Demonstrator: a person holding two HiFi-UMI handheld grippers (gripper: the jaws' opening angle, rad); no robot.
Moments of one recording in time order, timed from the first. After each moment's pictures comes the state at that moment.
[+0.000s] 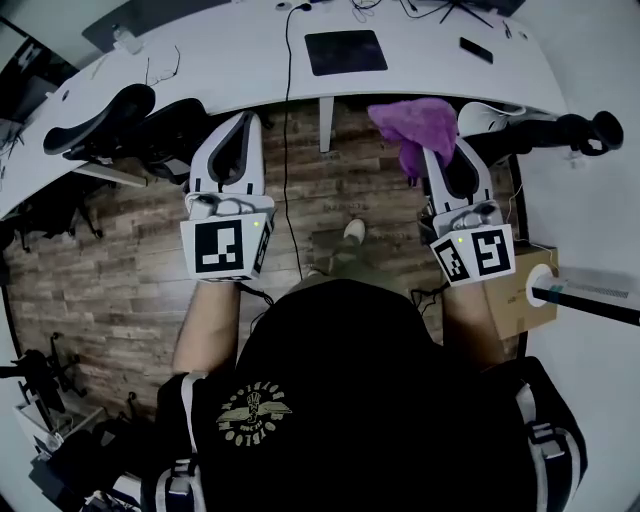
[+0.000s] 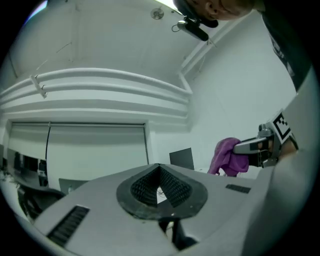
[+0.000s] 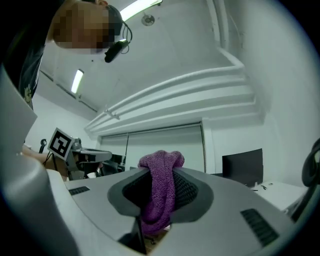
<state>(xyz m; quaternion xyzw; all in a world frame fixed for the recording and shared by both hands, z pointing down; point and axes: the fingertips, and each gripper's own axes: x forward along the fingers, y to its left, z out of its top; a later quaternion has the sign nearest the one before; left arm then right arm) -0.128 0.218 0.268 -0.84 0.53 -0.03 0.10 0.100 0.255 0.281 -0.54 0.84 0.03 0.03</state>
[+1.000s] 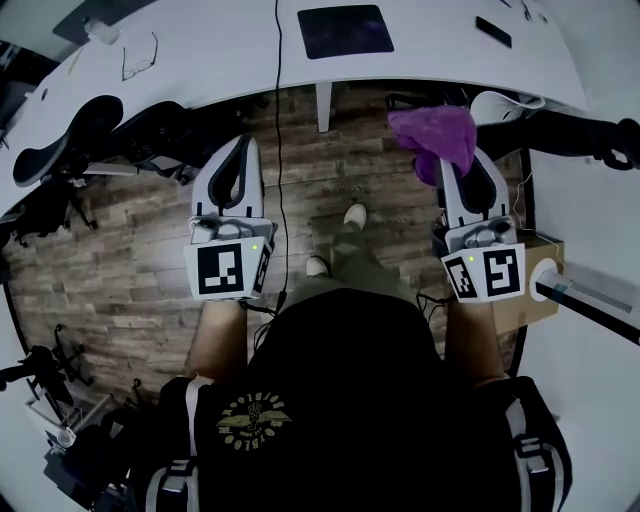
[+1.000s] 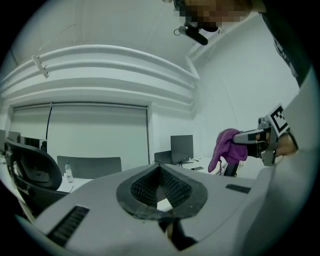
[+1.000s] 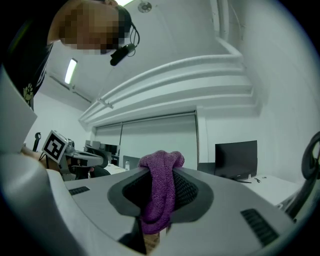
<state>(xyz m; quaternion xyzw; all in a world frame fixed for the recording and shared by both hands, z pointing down) -0.116 0.167 0.362 -0.84 0.54 -0.06 0.02 0.135 0.200 0.339 -0.57 0.82 0.00 -0.02</state>
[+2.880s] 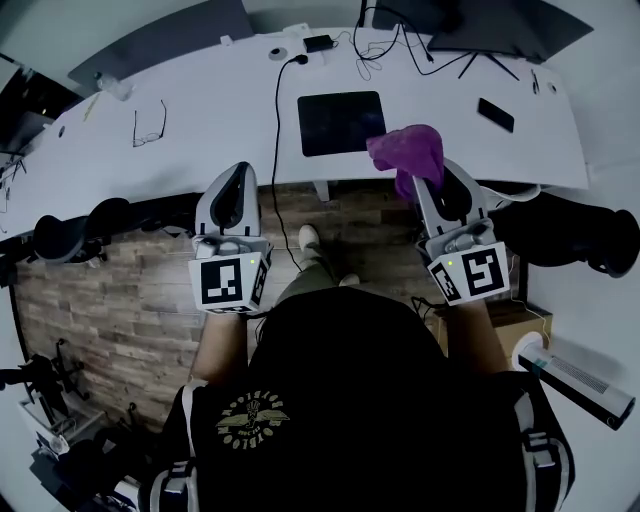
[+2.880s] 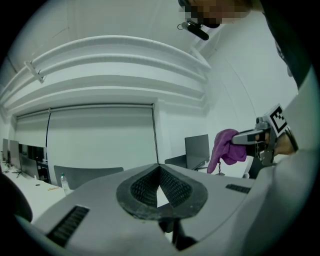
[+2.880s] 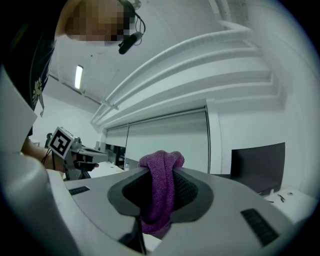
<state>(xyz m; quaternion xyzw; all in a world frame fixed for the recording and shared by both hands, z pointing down) -0.080 -0.014 0.325 -0.81 0.58 -0.07 0.04 0.164 -0.009 0.308 -0.49 0.87 0.02 -0.02</state>
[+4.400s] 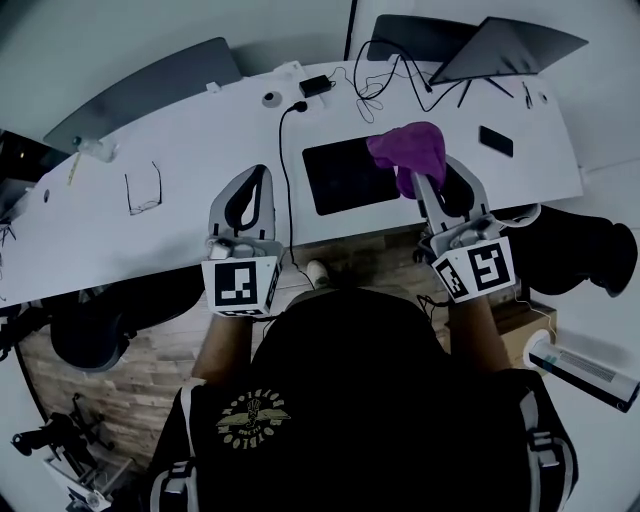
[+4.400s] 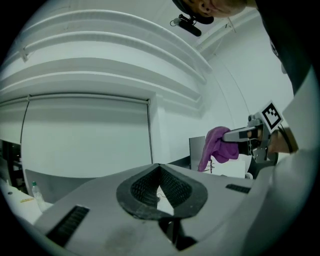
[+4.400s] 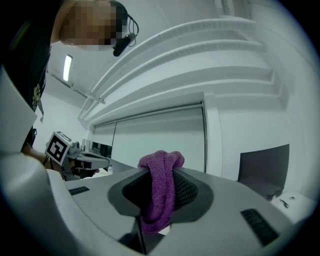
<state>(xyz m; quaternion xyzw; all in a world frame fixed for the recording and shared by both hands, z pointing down) -0.105 -0.179 0.326 -0.86 0.51 -0.06 0.04 0.116 -0.155 0.291 -0.53 0.85 0.02 -0.03</state>
